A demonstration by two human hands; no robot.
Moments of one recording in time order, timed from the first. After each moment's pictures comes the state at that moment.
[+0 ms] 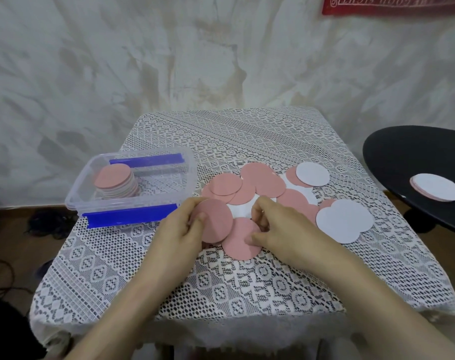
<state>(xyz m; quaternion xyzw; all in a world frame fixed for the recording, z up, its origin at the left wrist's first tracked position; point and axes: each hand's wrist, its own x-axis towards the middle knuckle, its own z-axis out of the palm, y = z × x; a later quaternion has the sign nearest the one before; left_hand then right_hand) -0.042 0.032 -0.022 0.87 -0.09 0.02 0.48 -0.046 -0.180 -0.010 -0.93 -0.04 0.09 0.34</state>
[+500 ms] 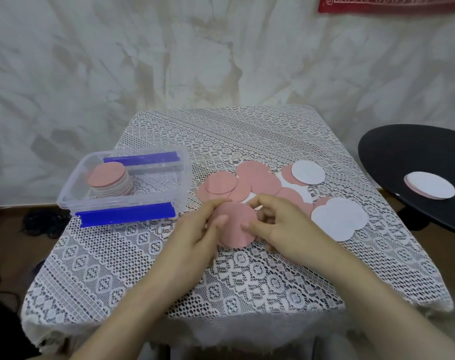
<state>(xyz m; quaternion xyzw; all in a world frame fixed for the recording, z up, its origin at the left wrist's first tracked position) -0.053 0.012 -0.019 0.85 -0.18 -0.02 0.50 -0.045 -0.191 -0.022 -0.86 -0.06 0.05 0.50</state>
